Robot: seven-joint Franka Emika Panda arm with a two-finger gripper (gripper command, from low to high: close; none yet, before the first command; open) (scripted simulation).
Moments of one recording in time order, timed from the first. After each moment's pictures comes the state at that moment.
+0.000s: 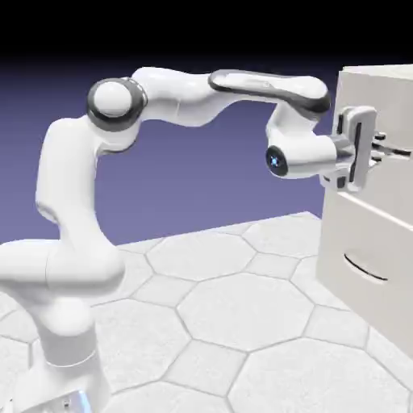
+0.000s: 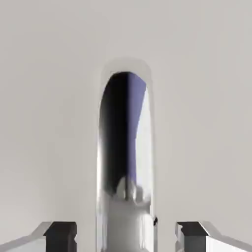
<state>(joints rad) -1.92 -0.53 1.73 -1.80 2.80 2.71 0.05</state>
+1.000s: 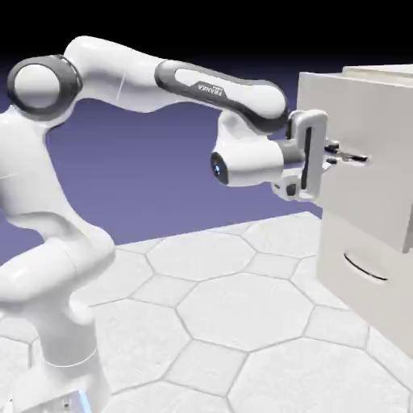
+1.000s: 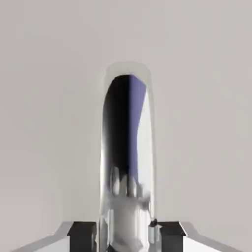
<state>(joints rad) -0.89 -0.41 0.81 -2.25 2.87 2.70 -0.25</state>
